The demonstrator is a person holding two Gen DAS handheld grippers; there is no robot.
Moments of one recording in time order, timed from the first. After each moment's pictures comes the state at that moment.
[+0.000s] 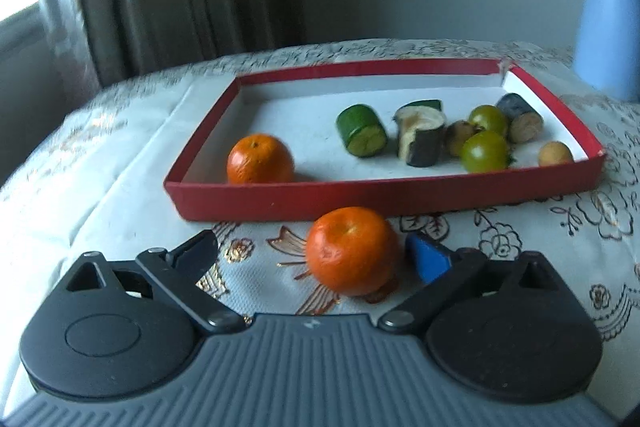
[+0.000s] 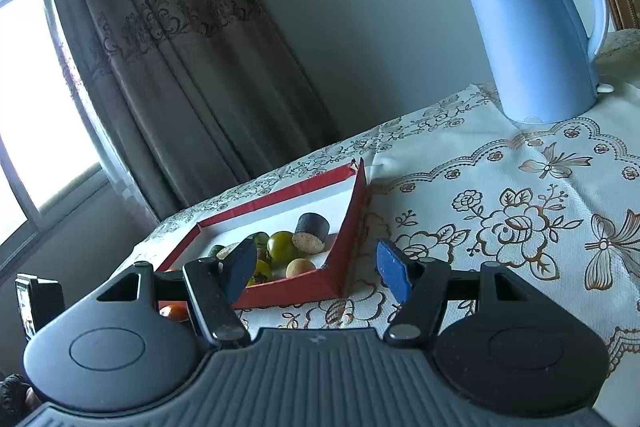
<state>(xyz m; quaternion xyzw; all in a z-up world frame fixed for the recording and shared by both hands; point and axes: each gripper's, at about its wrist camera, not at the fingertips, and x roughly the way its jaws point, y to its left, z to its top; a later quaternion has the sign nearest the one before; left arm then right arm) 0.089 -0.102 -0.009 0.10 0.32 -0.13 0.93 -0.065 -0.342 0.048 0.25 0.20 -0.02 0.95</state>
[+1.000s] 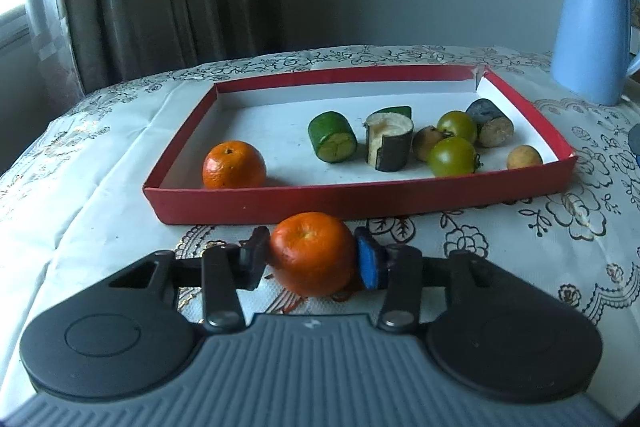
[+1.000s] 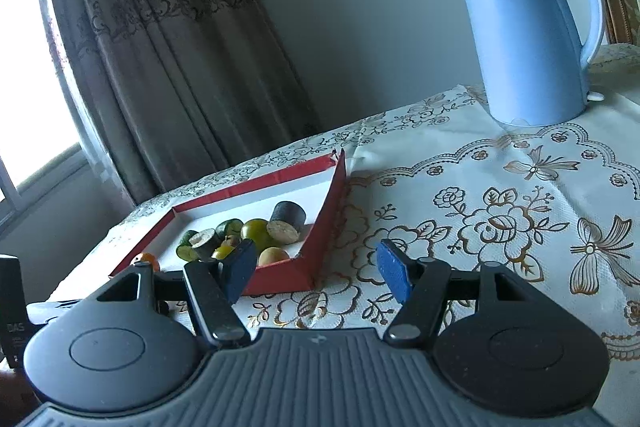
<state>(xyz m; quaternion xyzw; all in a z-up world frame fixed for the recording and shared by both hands) 0.077 -0.110 -0.005 0.10 0.31 -0.16 0.93 -0.061 -0.338 0.040 0.22 0.22 -0.04 0.95</state>
